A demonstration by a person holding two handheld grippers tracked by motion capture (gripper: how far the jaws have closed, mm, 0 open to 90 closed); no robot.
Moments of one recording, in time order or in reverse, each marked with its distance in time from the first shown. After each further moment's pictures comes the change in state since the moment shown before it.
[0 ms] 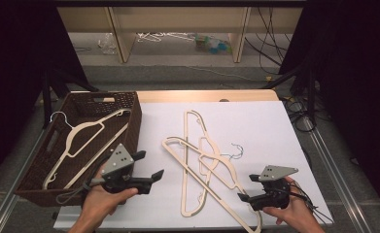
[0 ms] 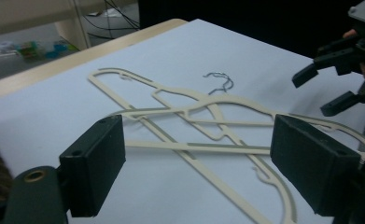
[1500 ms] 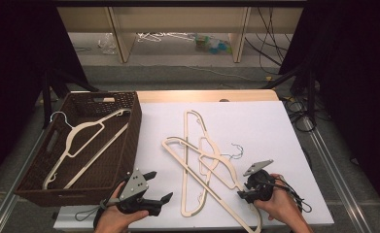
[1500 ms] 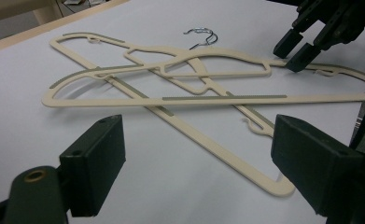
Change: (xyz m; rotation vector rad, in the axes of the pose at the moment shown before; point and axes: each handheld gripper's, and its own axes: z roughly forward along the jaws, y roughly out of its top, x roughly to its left) left arm -0.018 -0.057 0.024 0.052 -0.022 0.062; right arm -0.001 0.015 0.035 0.340 -0.094 0.085
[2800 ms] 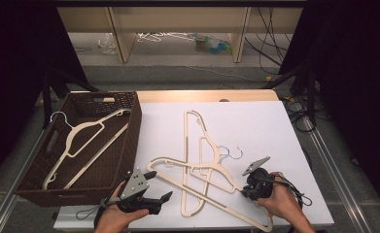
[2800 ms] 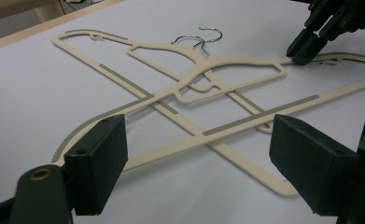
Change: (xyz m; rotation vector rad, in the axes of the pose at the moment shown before) left arm 0.002 -0.001 0.005 0.011 0.011 0.004; right arm -0.004 0.005 -0.003 0.076 0.037 -0.039
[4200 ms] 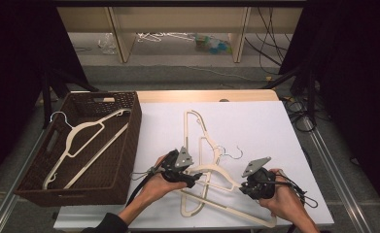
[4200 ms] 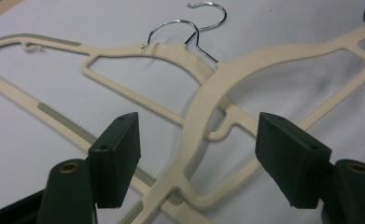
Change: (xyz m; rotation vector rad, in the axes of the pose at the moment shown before) left arm 0.005 0.042 0.129 0.209 -0.067 0.144; right arm 0.011 0.008 -0.021 -0.074 -0.029 -0.156
